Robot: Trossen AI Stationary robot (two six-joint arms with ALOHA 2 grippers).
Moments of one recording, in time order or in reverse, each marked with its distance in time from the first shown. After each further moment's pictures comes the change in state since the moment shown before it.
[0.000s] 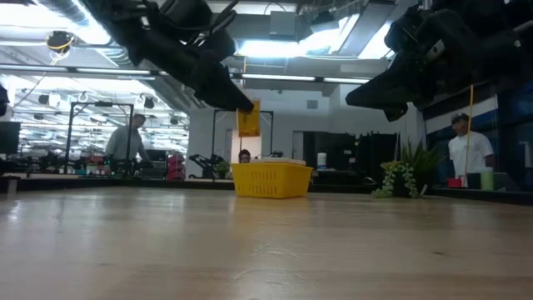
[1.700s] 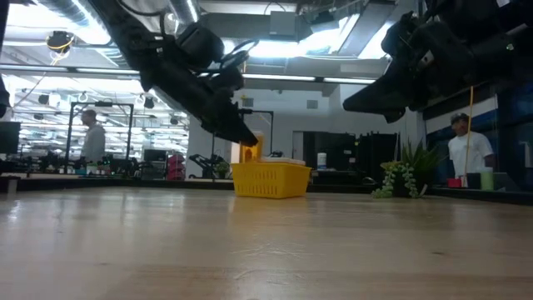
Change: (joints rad) left arm 0.074 0.171 0.000 0.091 0.018 -0.053; right arm -0.038 0.000 0.000 -0.014 0.010 -0.026
